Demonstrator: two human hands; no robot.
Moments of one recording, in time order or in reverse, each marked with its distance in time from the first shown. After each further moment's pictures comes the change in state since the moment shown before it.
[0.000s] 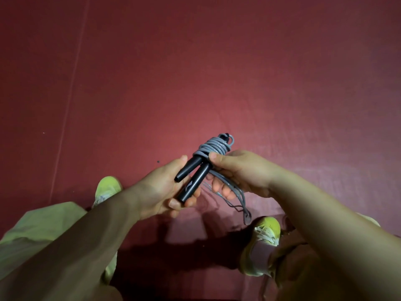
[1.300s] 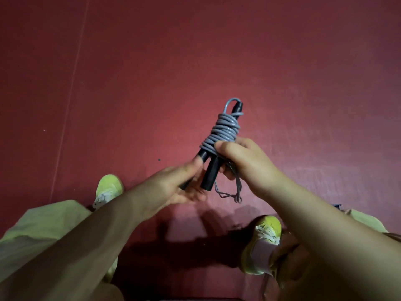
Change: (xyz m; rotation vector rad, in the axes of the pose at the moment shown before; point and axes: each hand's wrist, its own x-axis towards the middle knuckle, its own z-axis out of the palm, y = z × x) left_hand -0.003 -0.005 0.005 -0.098 0.082 0.276; right_hand -0.003 -0.006 0.015 0.064 0.266 -0.370
